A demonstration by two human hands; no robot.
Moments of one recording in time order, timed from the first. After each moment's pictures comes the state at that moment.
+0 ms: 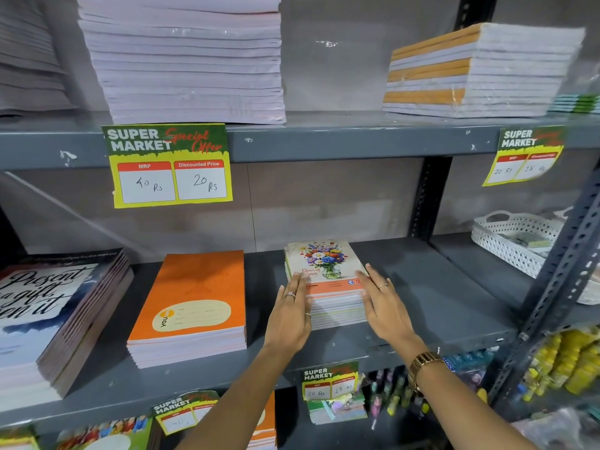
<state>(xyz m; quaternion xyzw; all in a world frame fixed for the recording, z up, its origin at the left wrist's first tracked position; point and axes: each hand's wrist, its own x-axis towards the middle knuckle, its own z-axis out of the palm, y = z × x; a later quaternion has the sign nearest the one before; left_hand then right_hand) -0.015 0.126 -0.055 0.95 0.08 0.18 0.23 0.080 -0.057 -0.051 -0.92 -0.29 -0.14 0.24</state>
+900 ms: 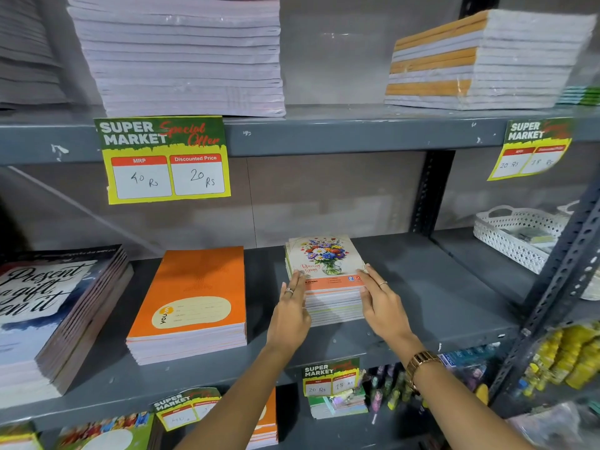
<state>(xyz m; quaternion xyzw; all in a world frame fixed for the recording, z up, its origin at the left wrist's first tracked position) -0.017 0.122 -0.051 0.93 0.12 0.15 0.30 0.072 -0.050 -0.053 -0.91 -0.25 -0.14 0.31</state>
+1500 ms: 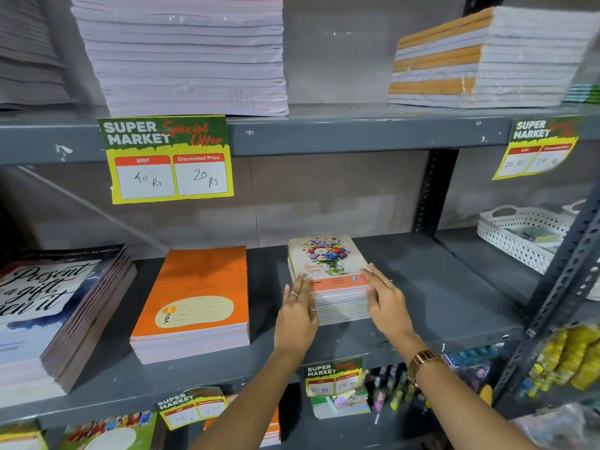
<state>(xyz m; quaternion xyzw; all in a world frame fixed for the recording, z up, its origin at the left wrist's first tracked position) -0.023 0.108 -0.048 0.92 0.15 0.16 0.31 0.077 -0.048 -0.055 -0.88 -0.24 -0.14 0.39</state>
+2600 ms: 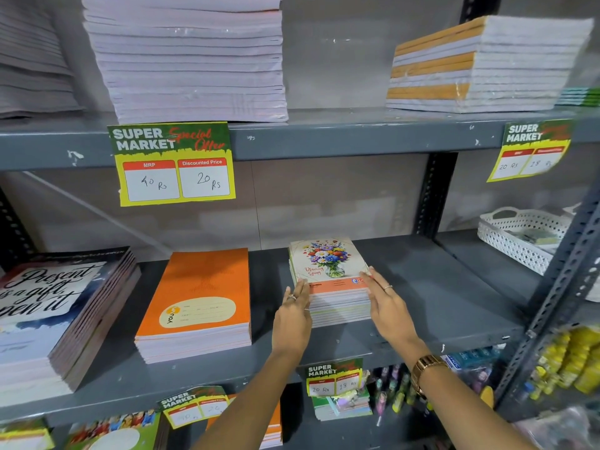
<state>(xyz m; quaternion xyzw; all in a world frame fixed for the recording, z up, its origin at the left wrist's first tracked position) -0.025 0.112 -0.049 0.92 0.18 0.18 0.30 0.071 -0.056 -0.059 -0.90 -0.26 -0.14 0.33</state>
